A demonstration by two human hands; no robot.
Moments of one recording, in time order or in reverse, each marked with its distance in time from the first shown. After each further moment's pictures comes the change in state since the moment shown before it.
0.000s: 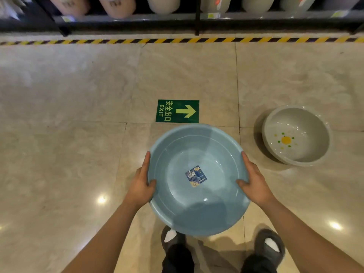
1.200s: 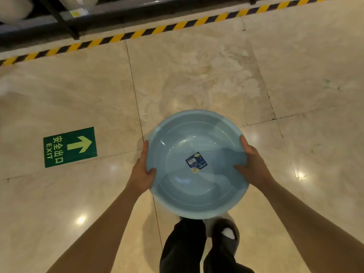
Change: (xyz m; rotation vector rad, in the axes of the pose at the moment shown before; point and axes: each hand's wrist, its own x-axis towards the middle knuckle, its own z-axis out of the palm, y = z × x) left_hand 0.266 0.336 0.393 -0.026 -0.269 0.057; right_hand 0.176 0.325 -0.391 0.028 0.118 0.240
